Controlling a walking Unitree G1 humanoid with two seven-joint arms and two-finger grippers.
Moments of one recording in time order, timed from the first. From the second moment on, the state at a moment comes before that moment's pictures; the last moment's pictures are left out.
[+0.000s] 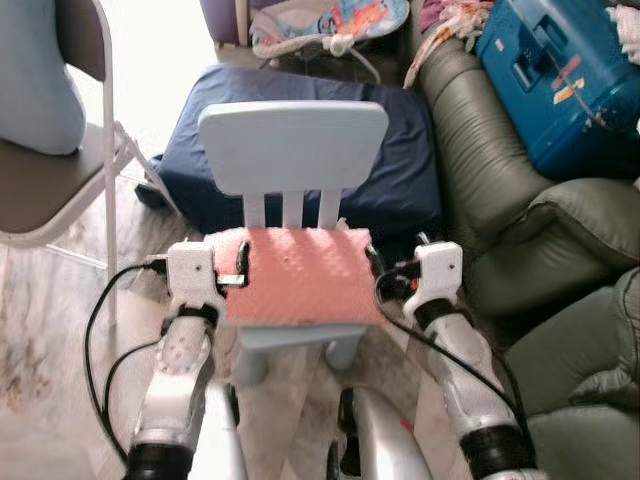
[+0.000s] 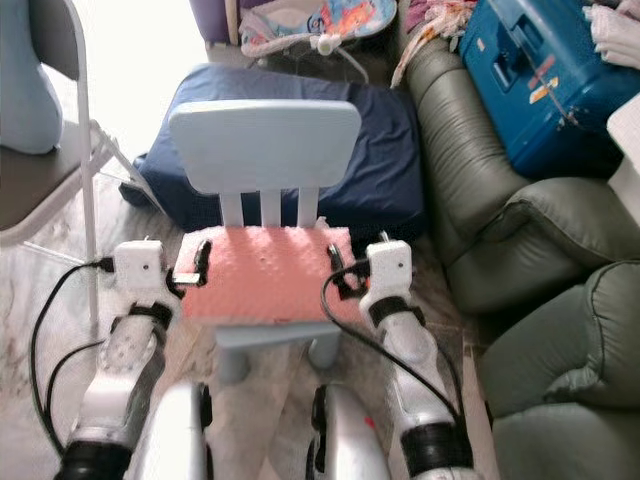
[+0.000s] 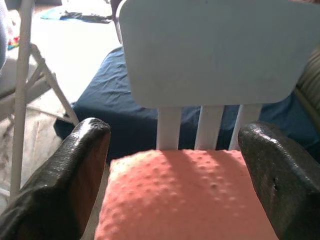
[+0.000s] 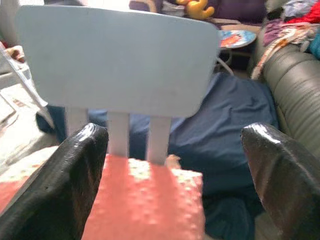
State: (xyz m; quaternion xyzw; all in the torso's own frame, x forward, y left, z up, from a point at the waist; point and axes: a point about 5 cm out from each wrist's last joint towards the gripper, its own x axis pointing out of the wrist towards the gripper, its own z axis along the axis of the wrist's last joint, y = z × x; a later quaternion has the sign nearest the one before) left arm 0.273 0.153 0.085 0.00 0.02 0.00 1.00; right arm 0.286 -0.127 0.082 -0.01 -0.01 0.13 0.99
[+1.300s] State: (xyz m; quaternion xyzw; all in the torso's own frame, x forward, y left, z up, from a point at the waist) left arm 0.258 0.186 0.077 0.08 0.07 0.05 0.99; right arm 0.282 -0.127 0.077 0.00 0.03 0.16 0.99
